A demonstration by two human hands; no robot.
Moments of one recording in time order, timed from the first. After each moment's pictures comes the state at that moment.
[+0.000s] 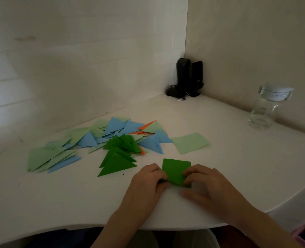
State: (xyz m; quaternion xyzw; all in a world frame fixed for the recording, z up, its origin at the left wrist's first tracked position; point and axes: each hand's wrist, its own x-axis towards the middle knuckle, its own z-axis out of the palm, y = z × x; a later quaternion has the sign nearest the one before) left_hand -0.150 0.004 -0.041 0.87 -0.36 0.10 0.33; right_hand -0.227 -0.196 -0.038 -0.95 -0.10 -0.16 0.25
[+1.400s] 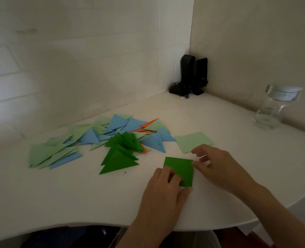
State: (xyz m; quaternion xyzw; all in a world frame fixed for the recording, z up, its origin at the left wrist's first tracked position) left_hand -0.187 -0.023 -0.043 0.90 -0.34 0.15 0.25; right_hand -0.190 -0.207 -0.004 -0.95 0.07 -0.10 0.30
